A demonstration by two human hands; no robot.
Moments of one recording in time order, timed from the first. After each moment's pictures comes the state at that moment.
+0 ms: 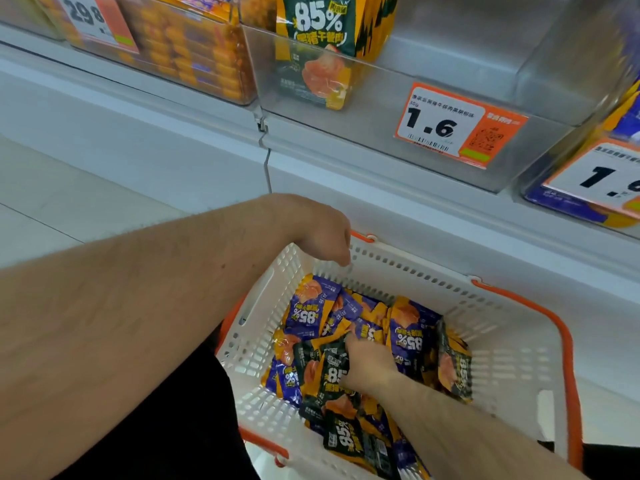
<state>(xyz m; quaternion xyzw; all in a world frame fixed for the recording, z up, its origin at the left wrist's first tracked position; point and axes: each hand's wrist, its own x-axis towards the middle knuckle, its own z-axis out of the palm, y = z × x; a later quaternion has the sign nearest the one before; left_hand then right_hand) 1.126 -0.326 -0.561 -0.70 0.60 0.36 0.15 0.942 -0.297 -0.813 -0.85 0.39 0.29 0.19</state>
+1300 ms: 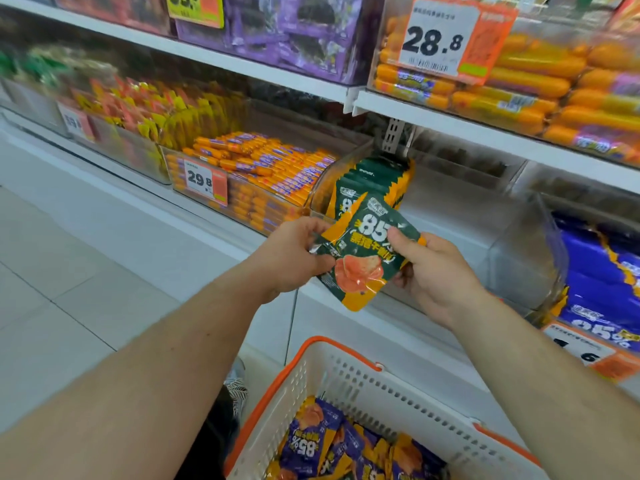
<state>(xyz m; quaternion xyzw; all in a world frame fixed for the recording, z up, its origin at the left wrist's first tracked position) 1.223 -0.291 -0.494 -0.67 0.43 0.32 -0.51 1.055 -0.400 -0.472 -0.60 0.37 -0.30 0.65</state>
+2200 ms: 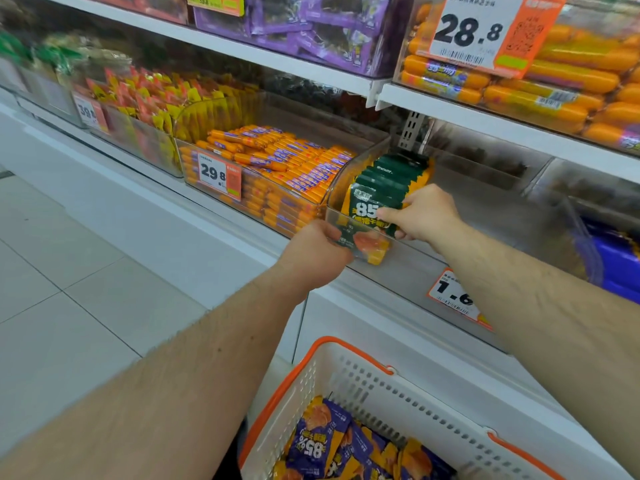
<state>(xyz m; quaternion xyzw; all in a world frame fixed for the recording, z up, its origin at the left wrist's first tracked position) 1.213 -0.303 -0.488 -0.75 0.33 0.29 -0.50 1.124 -0.468 -0.448 -0.83 0.47 -0.17 0.23</state>
